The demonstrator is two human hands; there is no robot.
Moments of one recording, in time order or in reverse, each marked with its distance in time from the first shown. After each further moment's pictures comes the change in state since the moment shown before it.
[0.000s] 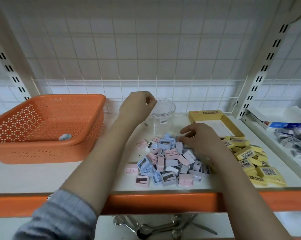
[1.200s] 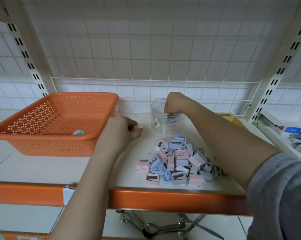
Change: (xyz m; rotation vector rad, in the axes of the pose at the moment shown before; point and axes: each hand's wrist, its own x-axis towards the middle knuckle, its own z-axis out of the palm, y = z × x) left_hand -0.087 -0.042 -0.035 0.028 0.012 -0.123; right_hand 0.109 -0.093 0.021 -0.474 -0.152 -0.200
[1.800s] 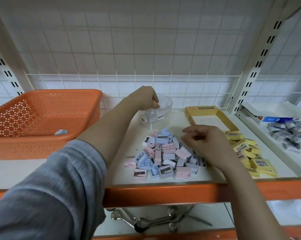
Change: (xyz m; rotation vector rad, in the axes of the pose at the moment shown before) left_hand 0.120 0.061 0.053 0.164 -0.391 0.234; right_hand -0.177 0.058 0.033 0.667 0.334 0.104
